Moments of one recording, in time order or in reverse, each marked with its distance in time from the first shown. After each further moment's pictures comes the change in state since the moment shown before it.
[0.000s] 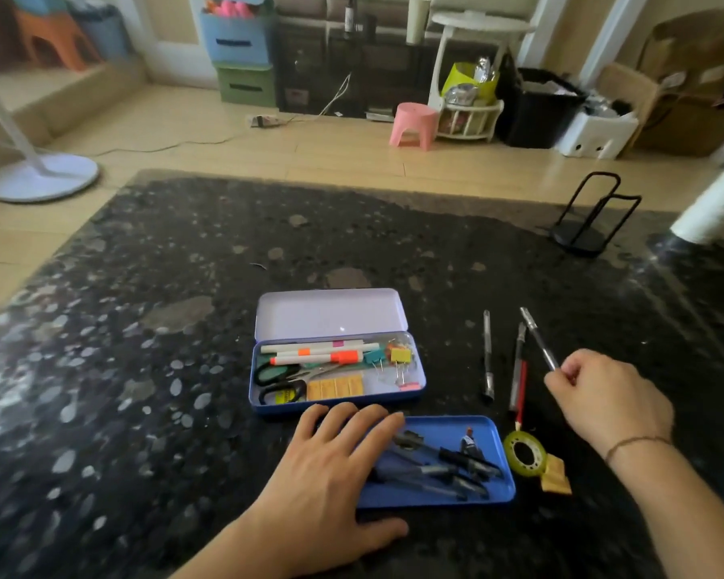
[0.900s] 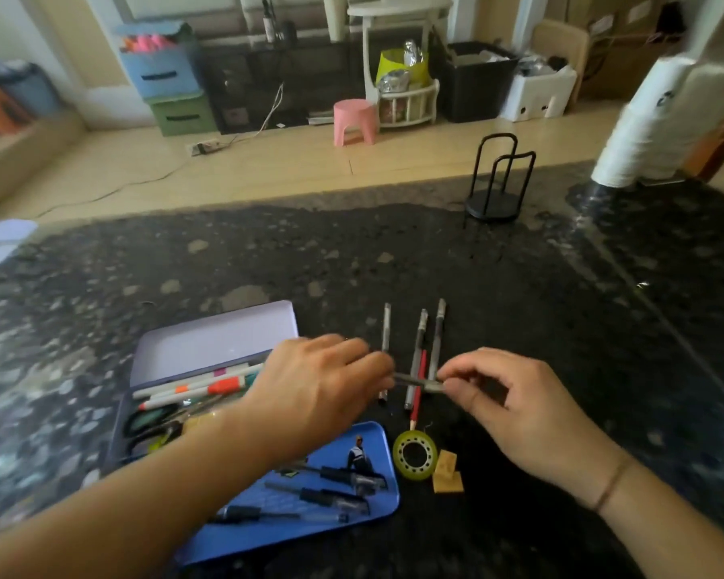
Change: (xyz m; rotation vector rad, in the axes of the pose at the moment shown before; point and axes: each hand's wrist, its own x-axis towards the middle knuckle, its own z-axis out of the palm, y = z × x) left_hand 0.148 0.073 -0.025 0.195 0.174 0.383; right_hand -0.002 0.078 -0.007 0.716 -0.098 -0.539
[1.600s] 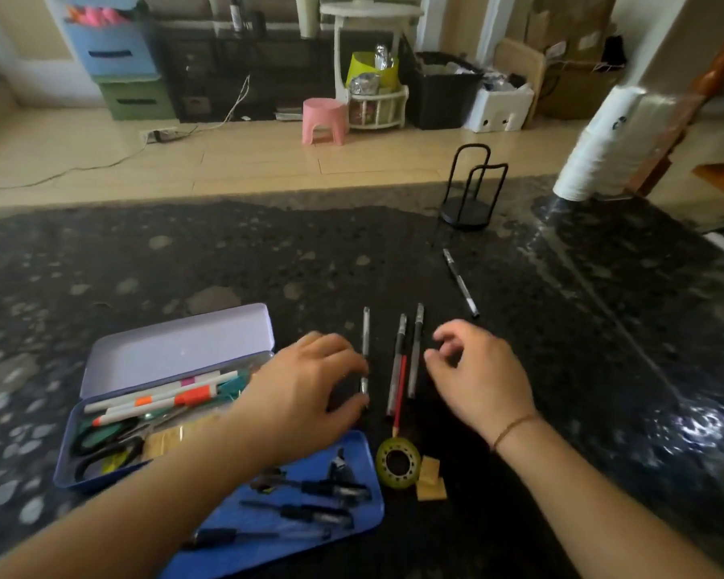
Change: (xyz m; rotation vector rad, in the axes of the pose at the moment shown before) left_hand -0.004 -0.018 0.022 -0.318 -0.061 -0.172; right_hand 0.044 0.014 0.033 -0.275 0.244 0.303
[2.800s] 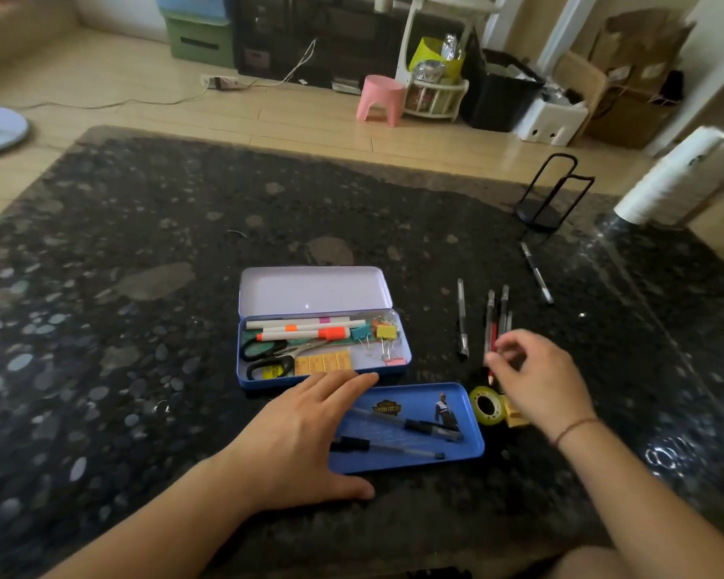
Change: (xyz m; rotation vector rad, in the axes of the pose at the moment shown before) left_hand -0.177 -0.031 -0.031 -0.127 -0.183 -0.172; right_hand -0.066 -0.060 0.017 -0.146 -0.068 0.006
